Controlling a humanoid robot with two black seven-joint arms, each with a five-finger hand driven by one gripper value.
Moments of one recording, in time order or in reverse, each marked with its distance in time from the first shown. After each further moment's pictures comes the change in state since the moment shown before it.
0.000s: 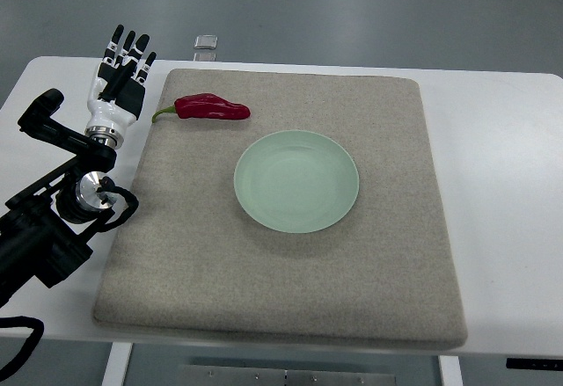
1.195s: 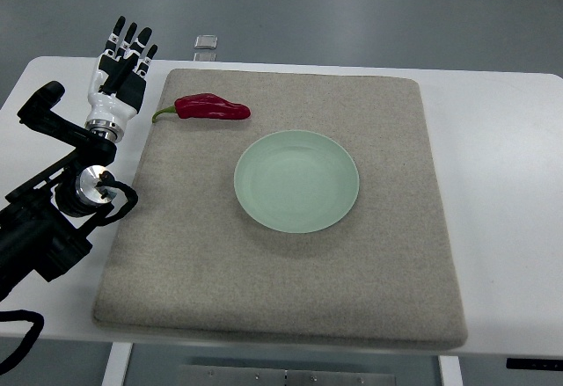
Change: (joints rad) left arm -0.024 0.002 0.006 0.012 0.015 -0.009 0.001; right arm 0.000 0.000 0.000 0.000 0.000 0.000 0.000
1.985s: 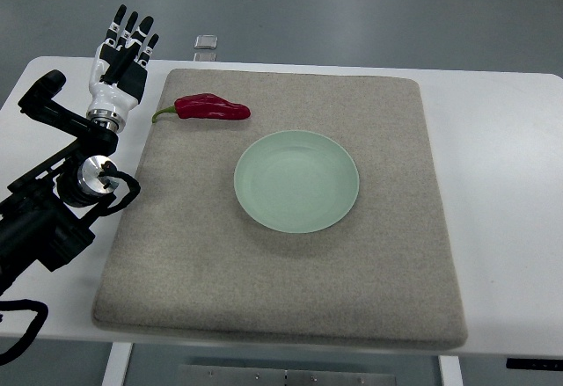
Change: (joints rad) left arm -0.045 -0.009 0.005 0.035 0.002 0.010 0.006; right arm 0.000 0.000 0.000 0.000 0.000 0.000 0.000
